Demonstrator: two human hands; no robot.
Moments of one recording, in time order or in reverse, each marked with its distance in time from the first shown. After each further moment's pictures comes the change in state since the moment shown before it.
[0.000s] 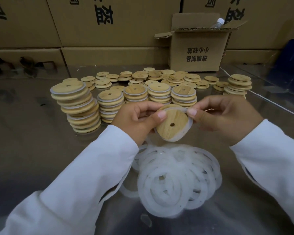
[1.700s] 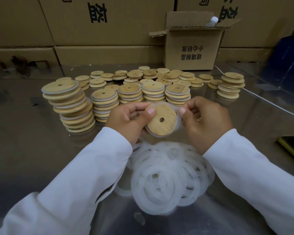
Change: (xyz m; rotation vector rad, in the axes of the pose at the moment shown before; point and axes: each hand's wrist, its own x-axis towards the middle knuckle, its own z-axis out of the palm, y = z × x) left_hand 0.003 -0.015 0.004 -0.094 0.133 -0.083; right_hand -0.003 0.015 0.023 -0.349 0.190 -0.130
